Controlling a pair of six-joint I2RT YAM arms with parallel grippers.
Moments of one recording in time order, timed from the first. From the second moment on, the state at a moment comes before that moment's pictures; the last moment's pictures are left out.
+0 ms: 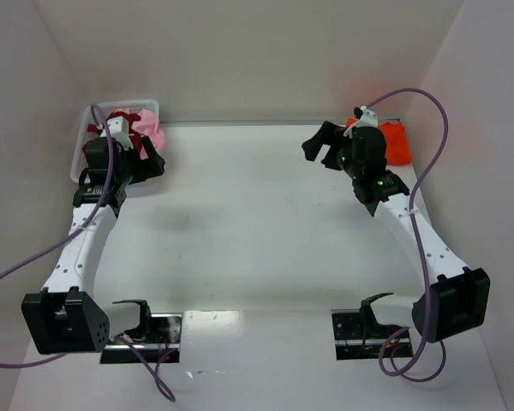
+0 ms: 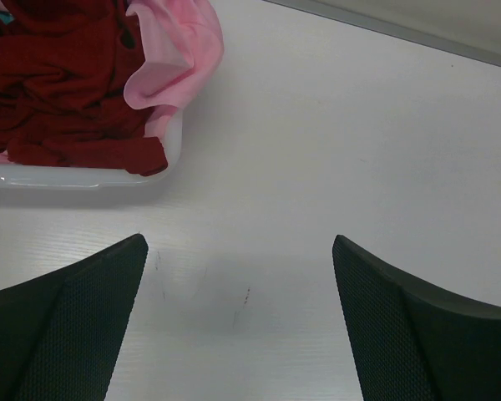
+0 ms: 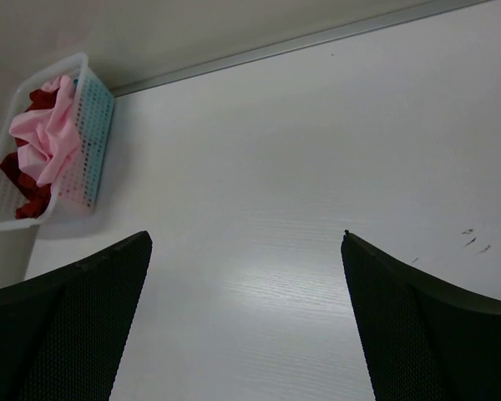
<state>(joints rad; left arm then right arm) 0.08 1.20 1.07 -0.31 0.10 -0.26 0.27 1.26 1.12 -0.15 -0.02 0.51</state>
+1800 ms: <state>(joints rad) 0.29 2.07 1.63 -0.20 0.00 -0.32 0.30 1.68 1.42 -0.12 -0.20 0.53</state>
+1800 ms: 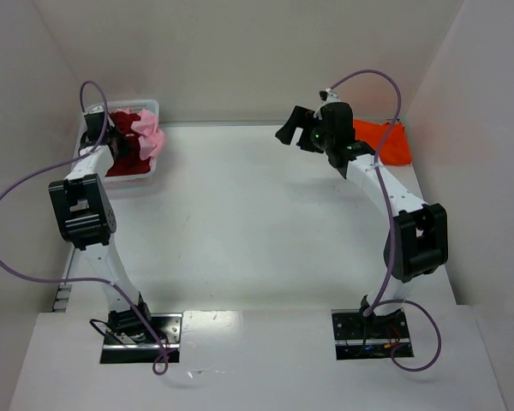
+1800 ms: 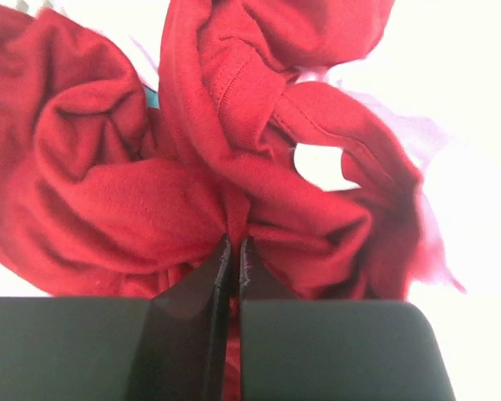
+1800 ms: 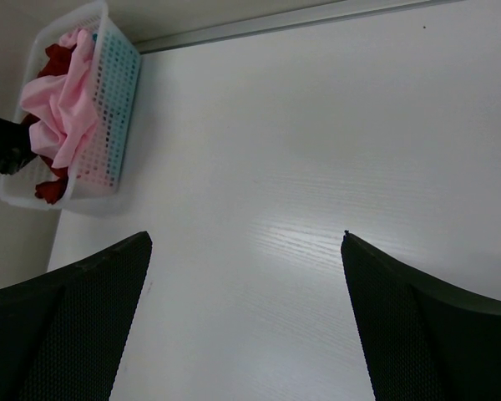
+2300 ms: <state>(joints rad) 0.29 1.55 1.90 -0.39 0.20 -0.32 0.30 1.51 1.34 -0.07 -0.20 0.52</state>
